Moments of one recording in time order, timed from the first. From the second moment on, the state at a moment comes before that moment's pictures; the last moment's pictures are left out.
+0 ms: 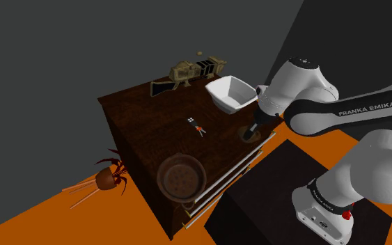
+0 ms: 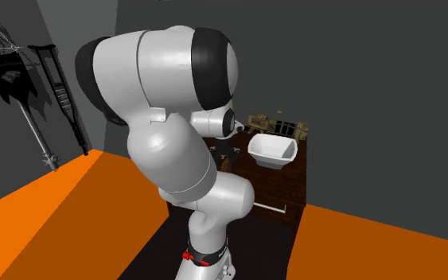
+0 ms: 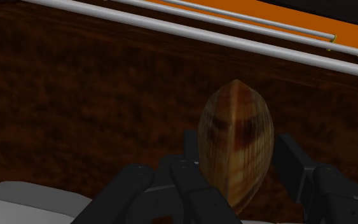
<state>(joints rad) 0.12 -0.57 0.16 -2.94 0.05 2.49 0.01</state>
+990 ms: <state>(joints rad) 0.15 -0.67 0.19 -2.81 0.08 2.26 0.06</state>
